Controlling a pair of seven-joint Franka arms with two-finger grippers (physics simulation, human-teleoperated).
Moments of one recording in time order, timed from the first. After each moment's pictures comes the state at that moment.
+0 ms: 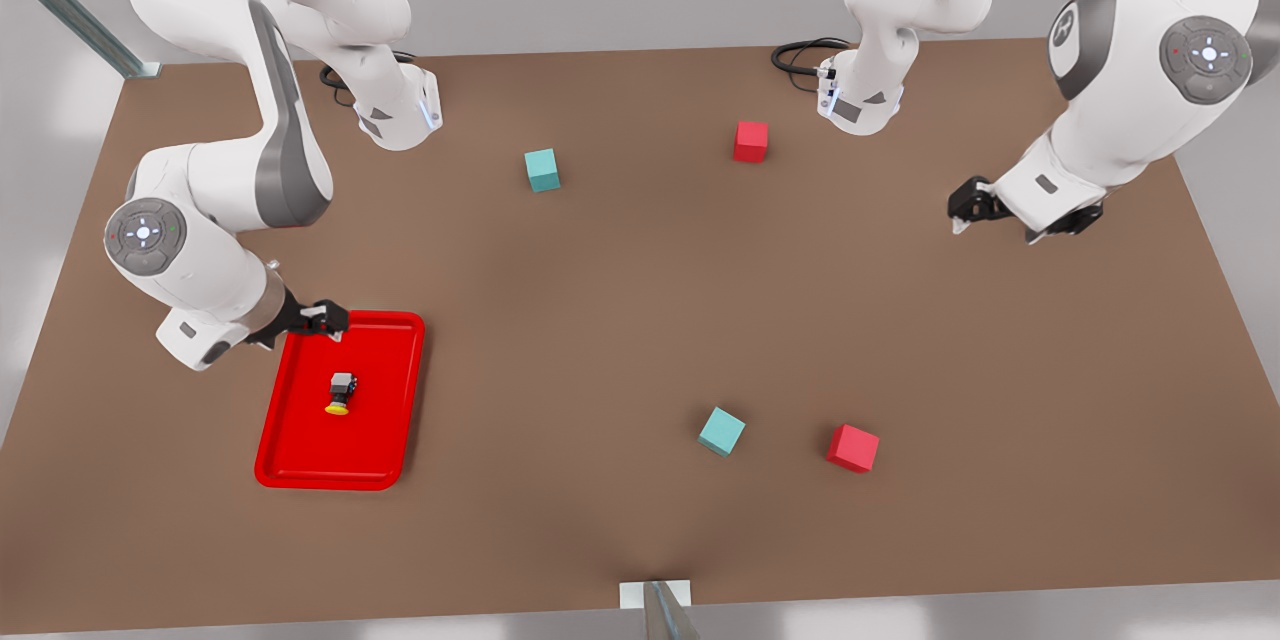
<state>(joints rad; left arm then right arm) -0.27 0.09 0.13 -1.42 0.01 1.47 0.07 -0.04 0.23 0.17 -1.55 -0.09 1.76 0.05</state>
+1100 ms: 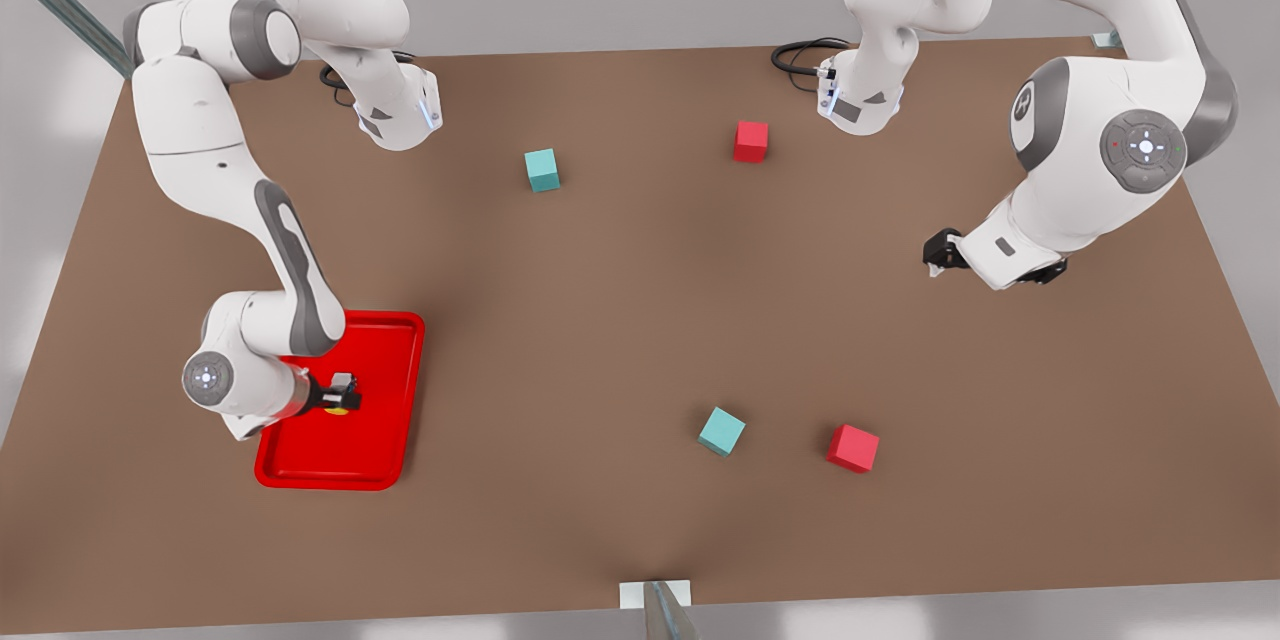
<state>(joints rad) -0.28 0.20 0.13 -1.42 0.01 1.54 0.10 -0.22 0.66 0.17 -1.71 -0.09 2.24 0.15</state>
